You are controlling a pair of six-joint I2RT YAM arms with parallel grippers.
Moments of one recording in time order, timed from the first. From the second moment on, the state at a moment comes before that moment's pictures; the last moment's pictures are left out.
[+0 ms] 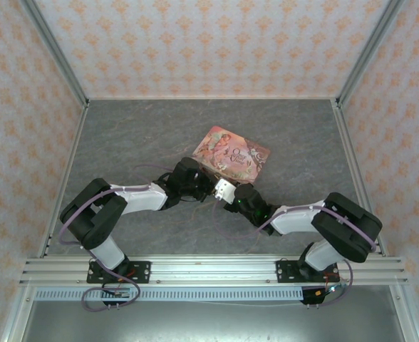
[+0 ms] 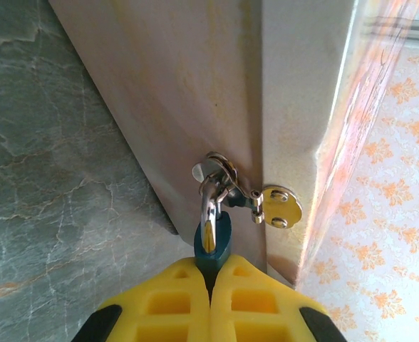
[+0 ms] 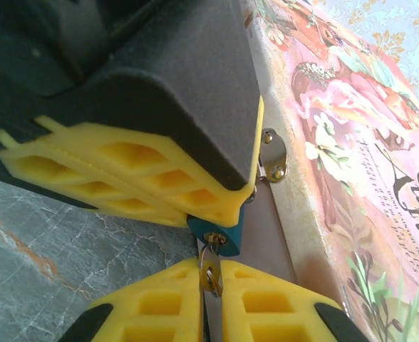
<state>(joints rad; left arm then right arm) -0.65 1.64 0.74 0.29 0.27 -1.52 0.88 1.49 0.43 0.56 0.28 -0.44</state>
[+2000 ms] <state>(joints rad) -0.54 1.38 0.73 -0.07 0.15 -1.25 0.58 1.42 0.38 0.44 -0.18 0.87</state>
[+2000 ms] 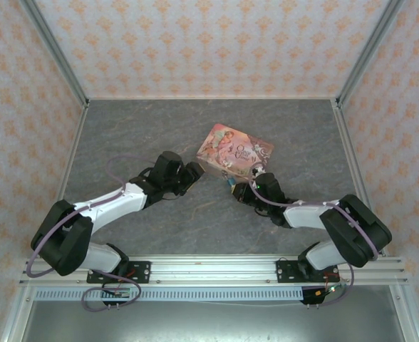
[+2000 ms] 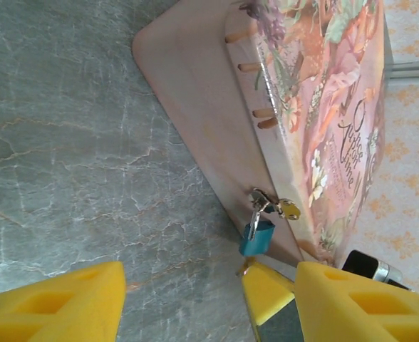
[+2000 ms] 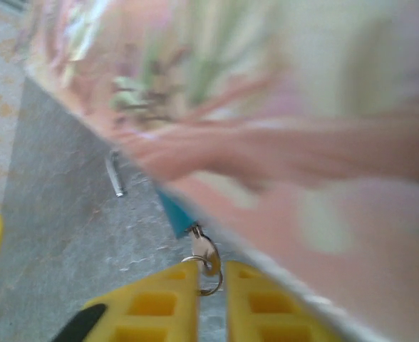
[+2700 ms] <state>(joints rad) -0.41 1.45 0.94 -0.23 0.12 -0.97 0.52 1.03 0.43 0.05 -0.06 0.75</state>
